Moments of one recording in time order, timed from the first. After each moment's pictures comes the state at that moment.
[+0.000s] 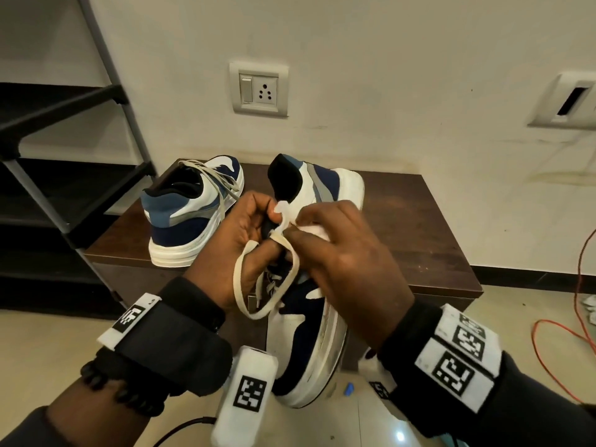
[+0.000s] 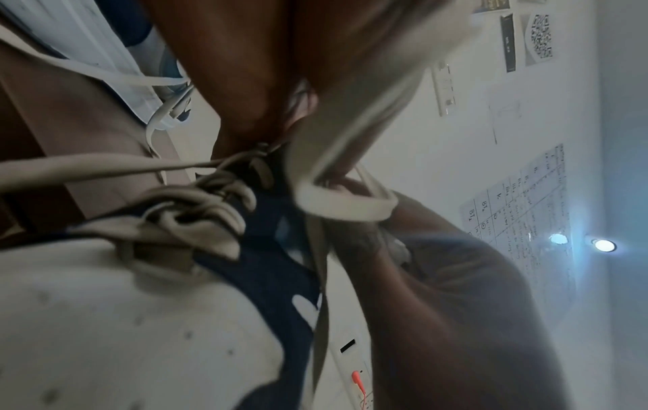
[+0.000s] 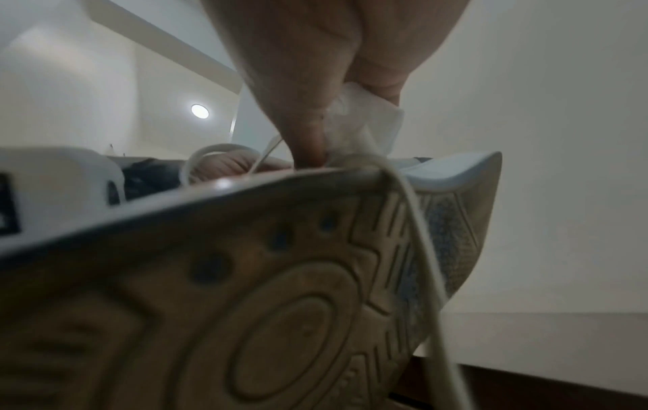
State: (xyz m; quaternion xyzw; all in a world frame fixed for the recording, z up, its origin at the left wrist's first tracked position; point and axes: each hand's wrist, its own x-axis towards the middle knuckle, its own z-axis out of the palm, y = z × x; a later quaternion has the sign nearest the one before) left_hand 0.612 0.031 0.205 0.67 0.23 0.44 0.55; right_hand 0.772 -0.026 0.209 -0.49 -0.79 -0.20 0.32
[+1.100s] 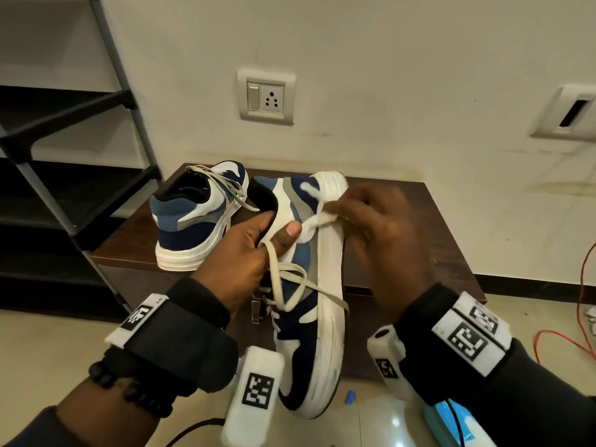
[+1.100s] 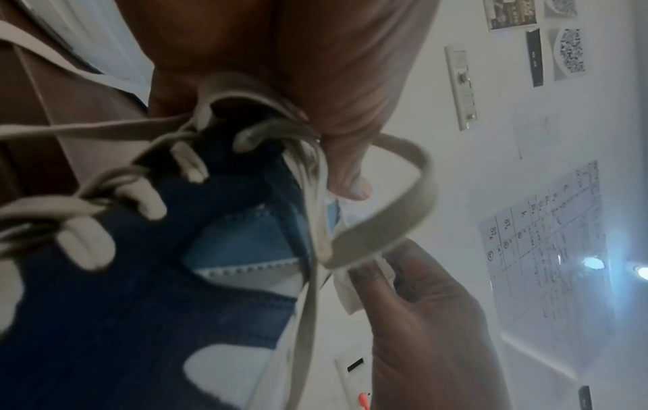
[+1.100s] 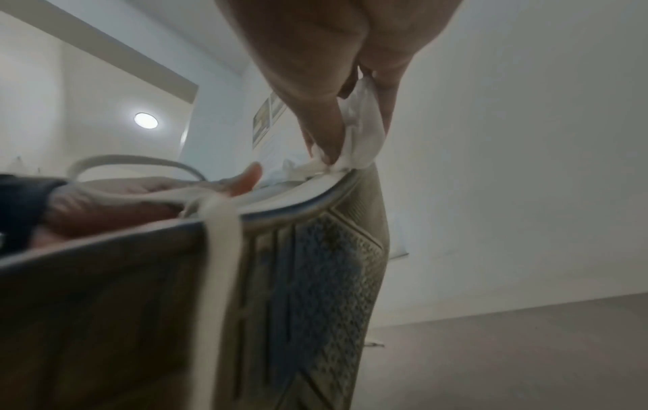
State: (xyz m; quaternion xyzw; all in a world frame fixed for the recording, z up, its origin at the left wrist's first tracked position) left_hand 0.614 0.025 0.215 0.66 0.37 0.40 0.52; right_hand 0.796 -0.009 0.217 -0.54 -0.72 -0.15 0.41
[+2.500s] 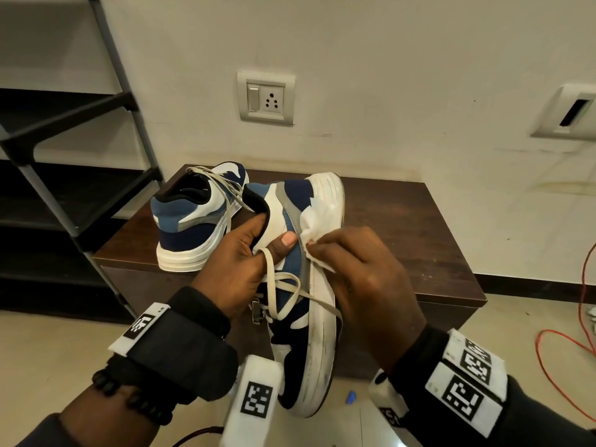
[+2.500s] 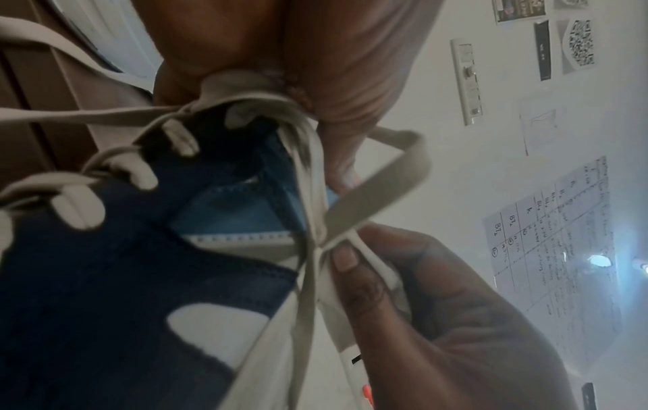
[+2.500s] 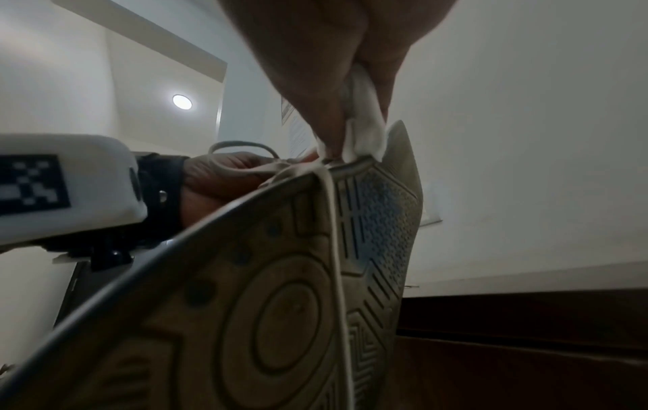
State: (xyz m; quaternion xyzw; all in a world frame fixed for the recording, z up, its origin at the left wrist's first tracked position) left_hand 0.611 0.019 0.208 0.64 0.35 0.44 0.53; right_hand 0.779 -0.036 0.195 -0.50 -0.77 -0.16 0.37
